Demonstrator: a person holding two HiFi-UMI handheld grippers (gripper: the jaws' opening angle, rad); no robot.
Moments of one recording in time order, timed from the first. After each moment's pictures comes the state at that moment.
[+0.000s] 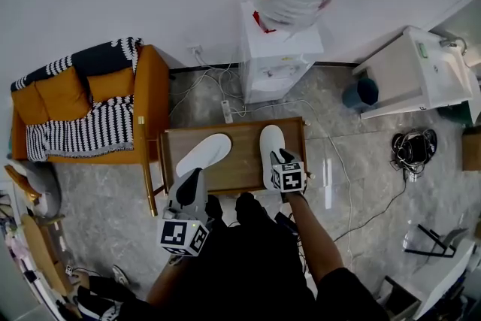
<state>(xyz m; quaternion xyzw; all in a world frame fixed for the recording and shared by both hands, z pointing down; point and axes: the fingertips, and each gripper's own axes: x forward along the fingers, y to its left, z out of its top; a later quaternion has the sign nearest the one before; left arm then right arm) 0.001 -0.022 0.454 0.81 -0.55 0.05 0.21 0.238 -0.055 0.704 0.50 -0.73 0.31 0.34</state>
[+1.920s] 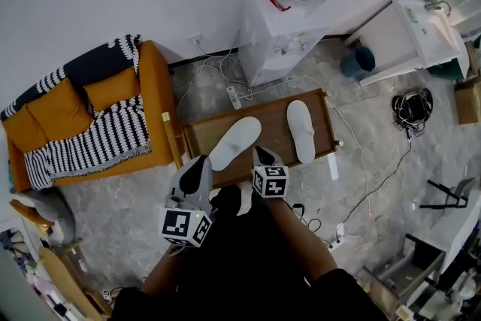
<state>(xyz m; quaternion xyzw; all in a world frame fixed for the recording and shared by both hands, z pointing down) -0.133 -0.034 0.461 0.87 -0.45 0.05 0.21 0.020 -0.014 0.680 0.59 -0.69 0.36 0.22</state>
